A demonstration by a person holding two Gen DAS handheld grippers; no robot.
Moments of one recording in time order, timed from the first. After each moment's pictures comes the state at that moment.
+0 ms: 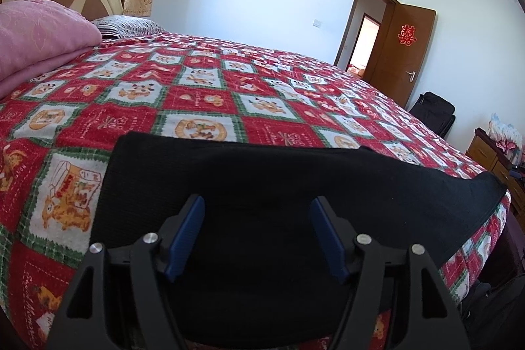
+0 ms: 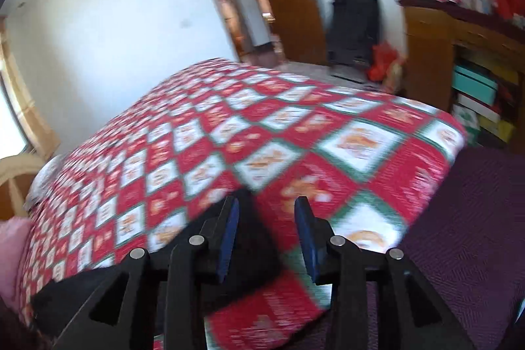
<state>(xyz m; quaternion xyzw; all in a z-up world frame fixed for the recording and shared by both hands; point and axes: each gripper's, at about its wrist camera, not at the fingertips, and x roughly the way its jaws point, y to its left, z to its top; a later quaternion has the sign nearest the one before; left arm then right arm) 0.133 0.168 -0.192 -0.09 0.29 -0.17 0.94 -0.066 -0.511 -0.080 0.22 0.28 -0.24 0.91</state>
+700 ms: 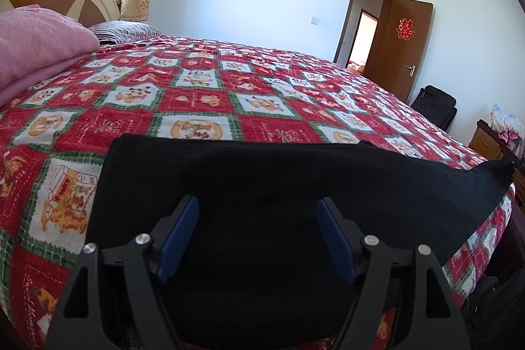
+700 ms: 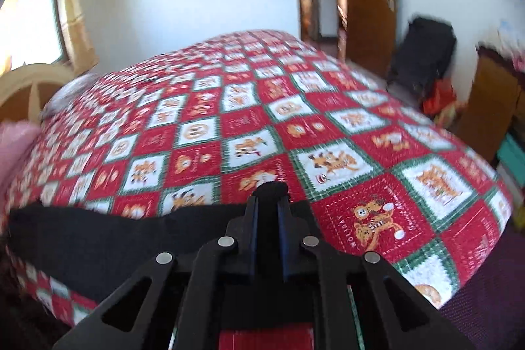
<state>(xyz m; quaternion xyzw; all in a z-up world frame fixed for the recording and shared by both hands) 0.132 0.161 -0.192 -0.07 0.29 -0.17 0.94 -0.018 -0.483 -0.099 0.06 0.33 -0.13 0.93</state>
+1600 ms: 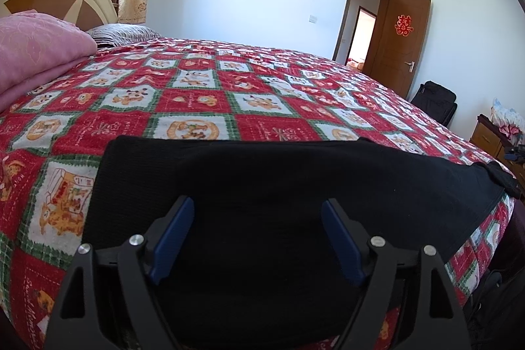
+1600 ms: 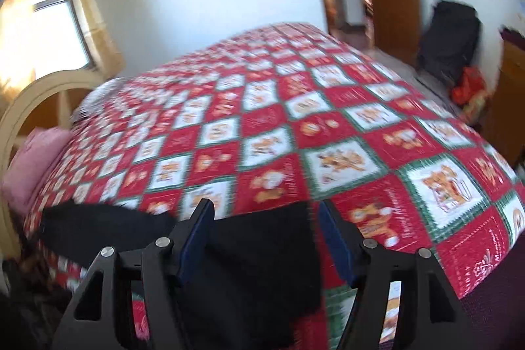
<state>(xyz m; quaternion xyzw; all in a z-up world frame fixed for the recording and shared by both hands) 0.131 0.157 -0.193 -0.06 0.29 -0.17 0.94 -0.015 -0.536 -0.093 0.15 0.37 -0.09 0.91</state>
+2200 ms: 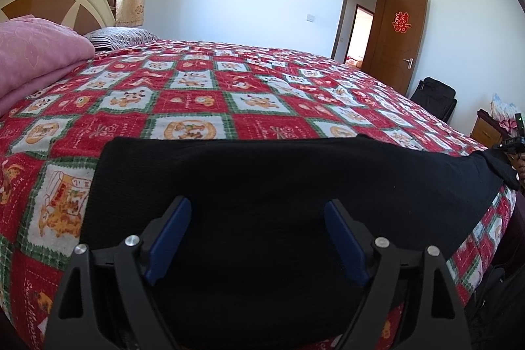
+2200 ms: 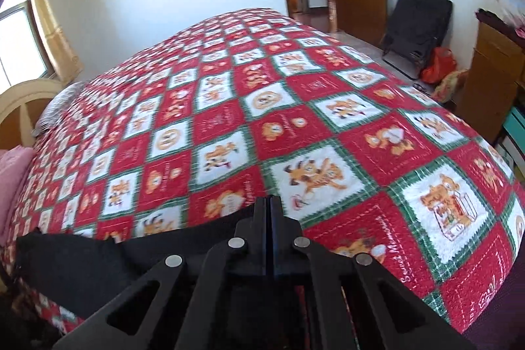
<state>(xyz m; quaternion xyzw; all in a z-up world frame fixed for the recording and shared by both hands) 0.131 0.155 -0.193 -0.05 0.29 -0.17 0.94 0.036 -0.558 -0.116 0.15 0.39 -0.16 0.90</state>
